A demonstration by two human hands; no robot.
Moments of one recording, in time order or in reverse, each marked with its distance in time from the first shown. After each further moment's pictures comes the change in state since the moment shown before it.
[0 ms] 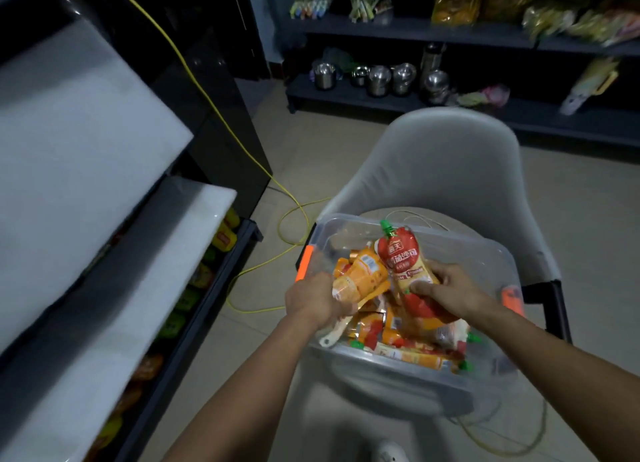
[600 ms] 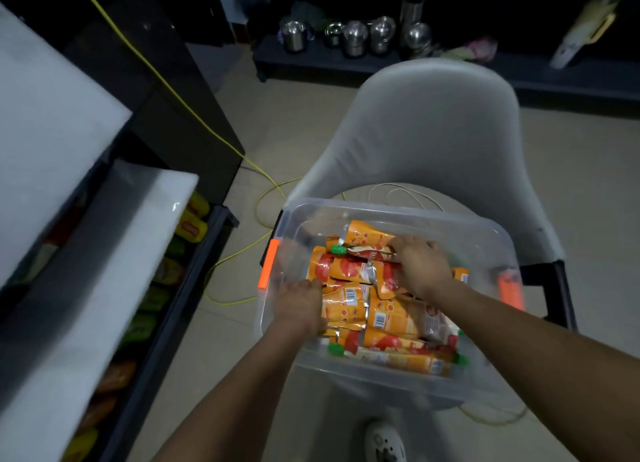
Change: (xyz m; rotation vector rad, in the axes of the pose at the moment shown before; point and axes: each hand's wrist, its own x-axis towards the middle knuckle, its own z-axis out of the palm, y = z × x) left_hand 0.073 -0.012 0.081 0.416 -0.125 0.152; right_hand 0.079 0.039 0.019 -0.995 0.106 -0.170
